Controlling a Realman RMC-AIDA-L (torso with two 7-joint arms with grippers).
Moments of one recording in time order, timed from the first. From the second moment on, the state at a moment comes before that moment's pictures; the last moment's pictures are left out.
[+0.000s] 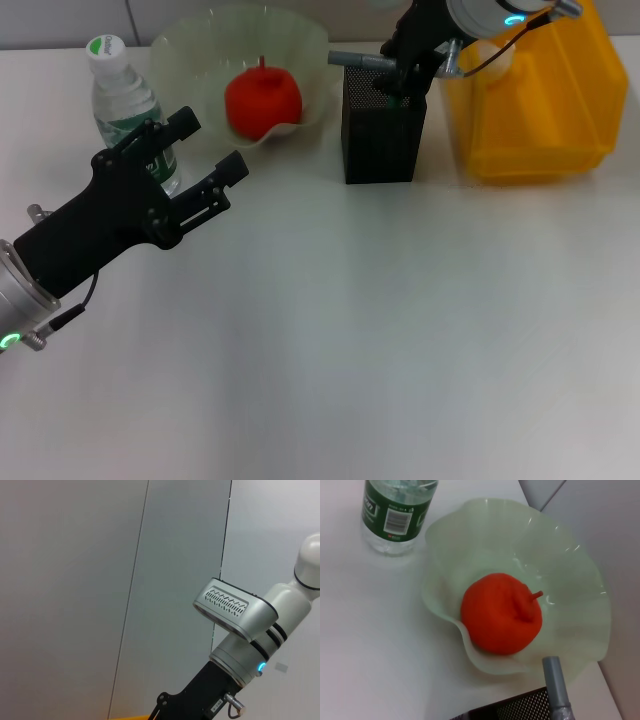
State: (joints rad) left arm -0.28 -1.97 1.80 0.42 0.43 1.46 -0.76; right arm 1.07 2.08 -1.27 -0.82 -2.68 -1.08 2.01
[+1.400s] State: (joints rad) left arm -0.28 -1.97 1.72 0.37 0.43 1.49 -0.76; right arm 1.03 2.07 -1.48 -1.34 -2.92 -1.49 1.85
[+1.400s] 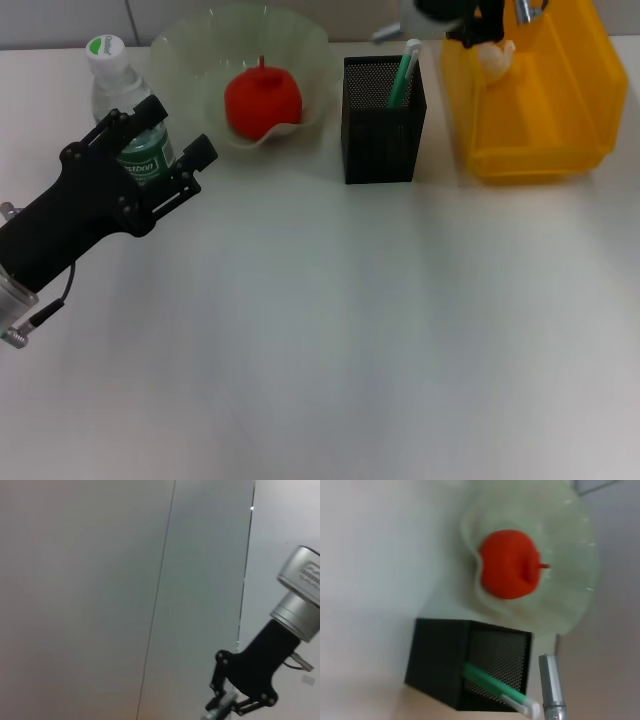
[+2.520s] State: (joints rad) left arm -0.27 -2.03 1.61 0.32 0.43 1.49 -0.66; right arm 0.87 2.04 -1.72 -1.31 -2.92 -1.15 1.41
